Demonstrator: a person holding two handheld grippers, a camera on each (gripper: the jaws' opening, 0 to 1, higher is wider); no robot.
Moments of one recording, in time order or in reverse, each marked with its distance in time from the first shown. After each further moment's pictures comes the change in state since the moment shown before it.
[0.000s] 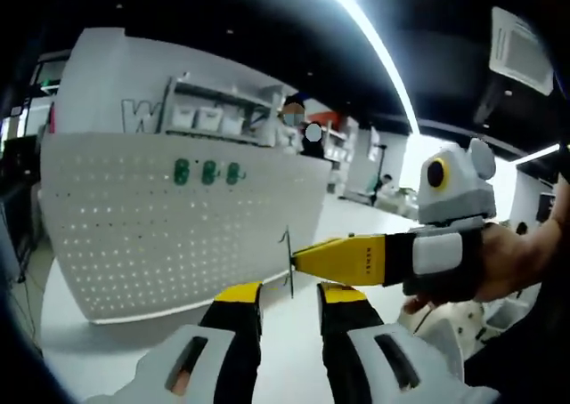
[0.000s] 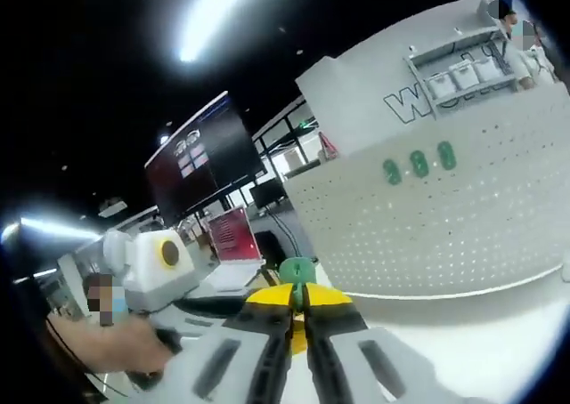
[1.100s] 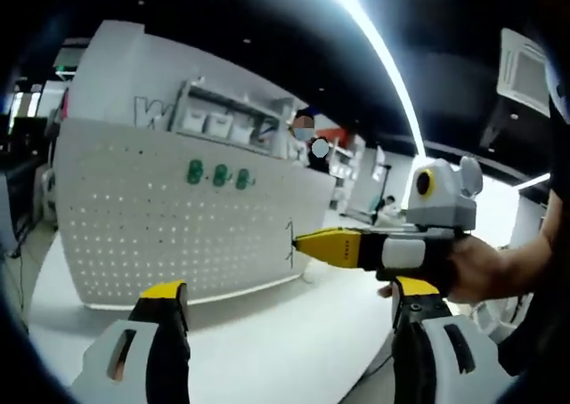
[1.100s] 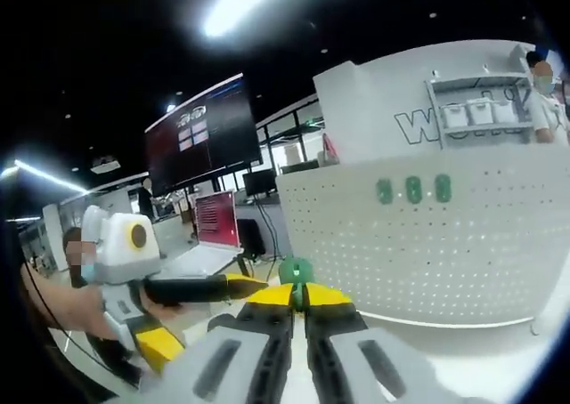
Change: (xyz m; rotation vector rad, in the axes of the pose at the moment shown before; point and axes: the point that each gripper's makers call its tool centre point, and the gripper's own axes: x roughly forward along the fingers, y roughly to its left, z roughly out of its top) left arm -0.018 0.005 0.002 -0.097 -0.077 0.015; right arm 0.000 -0.028 0.009 -0.167 -0.002 -0.063
